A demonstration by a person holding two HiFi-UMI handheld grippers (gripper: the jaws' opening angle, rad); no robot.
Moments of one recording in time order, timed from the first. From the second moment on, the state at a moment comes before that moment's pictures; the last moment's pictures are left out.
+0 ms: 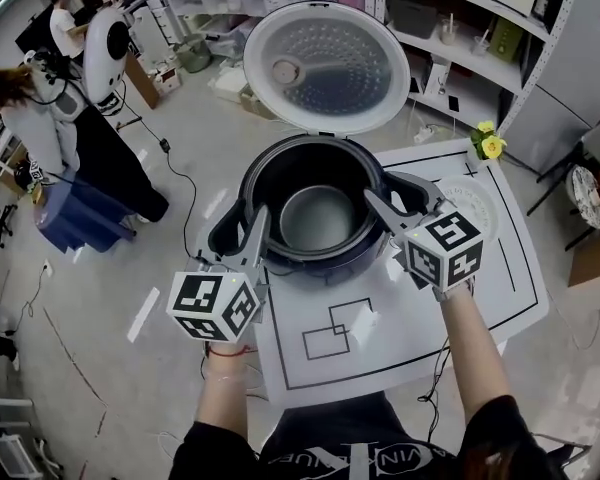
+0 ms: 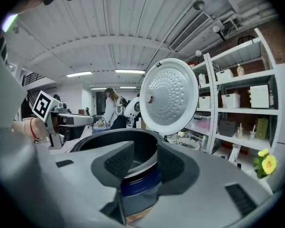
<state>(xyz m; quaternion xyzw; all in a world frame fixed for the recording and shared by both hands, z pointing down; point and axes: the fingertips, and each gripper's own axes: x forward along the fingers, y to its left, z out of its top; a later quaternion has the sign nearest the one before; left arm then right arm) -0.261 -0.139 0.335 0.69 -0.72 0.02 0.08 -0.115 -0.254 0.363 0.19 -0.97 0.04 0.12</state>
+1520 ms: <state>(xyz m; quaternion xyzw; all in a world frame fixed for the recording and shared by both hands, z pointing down) -0.303 -0.175 0.388 0.68 -0.70 0.06 0.19 -0.123 -0.282 0.390 0.24 -0.94 0.21 0.11</state>
